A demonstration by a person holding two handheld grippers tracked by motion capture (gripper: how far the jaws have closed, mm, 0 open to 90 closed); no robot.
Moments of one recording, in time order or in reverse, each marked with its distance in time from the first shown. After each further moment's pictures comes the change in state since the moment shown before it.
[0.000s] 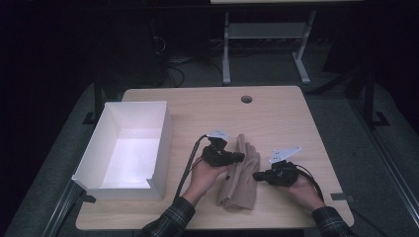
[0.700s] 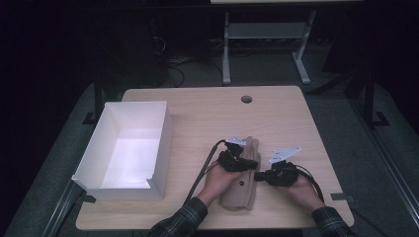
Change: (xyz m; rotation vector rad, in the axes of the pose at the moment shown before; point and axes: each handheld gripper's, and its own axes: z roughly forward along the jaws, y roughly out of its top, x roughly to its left) left arm -0.007 -0.006 0.044 0.074 -0.039 0.033; right arm -0.001 -0.002 0.001 -0.004 0.007 0.014
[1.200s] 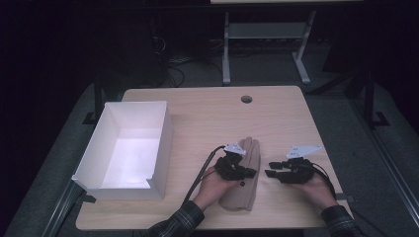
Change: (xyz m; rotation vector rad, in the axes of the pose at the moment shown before) left arm -0.024 -0.016 -0.012 0.060 -0.019 0.104; right arm -0.021 -0.015 -0.038 -0.084 -0.126 0.040
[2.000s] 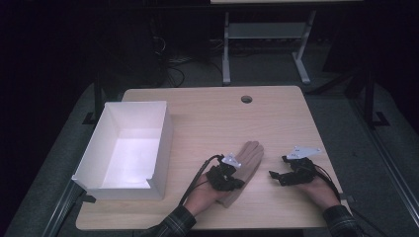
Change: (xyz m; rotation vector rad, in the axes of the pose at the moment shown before) left arm -0.004 -0.028 -0.026 0.162 0.110 0.064; right arm -0.009 -0.014 0.009 0.041 -0.205 -0.004
